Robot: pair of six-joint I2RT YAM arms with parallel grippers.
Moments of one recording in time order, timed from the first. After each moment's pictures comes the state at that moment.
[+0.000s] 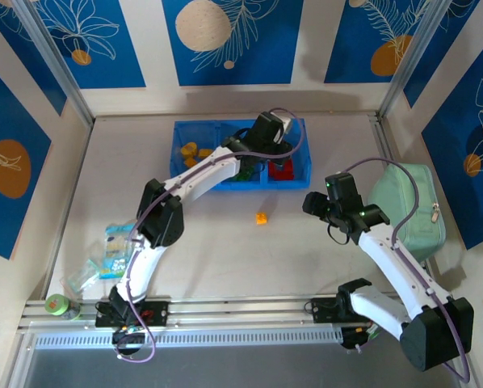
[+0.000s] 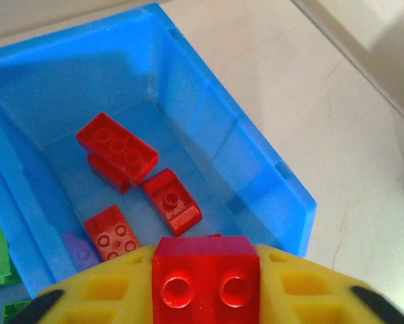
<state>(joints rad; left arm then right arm) -0.78 2.27 2.18 -0.57 0.01 -0.27 0.30 0.96 0.76 -0.71 0.08 0.61</state>
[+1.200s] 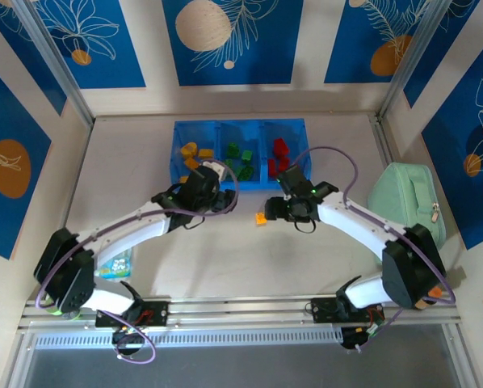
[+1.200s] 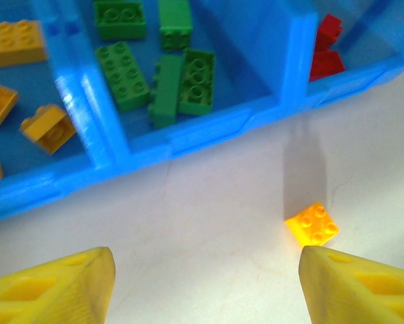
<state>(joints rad) -0.74 1.37 0.93 -0.28 -0.15 -0.37 0.59 1.43 0.96 -0.70 0.02 0.57</state>
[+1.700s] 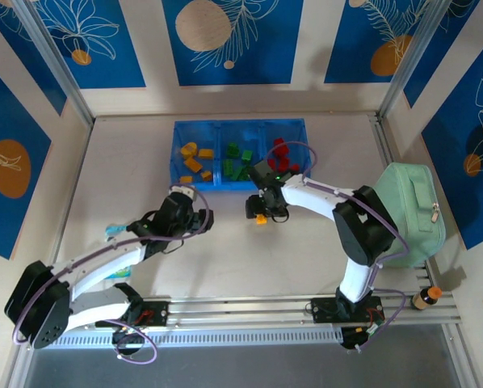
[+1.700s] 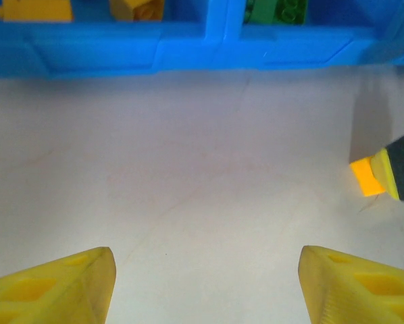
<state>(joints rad) -0.68 1.11 0.58 -0.22 -0.14 -0.53 0.66 1.80 1.19 -0.71 0.00 0.54</state>
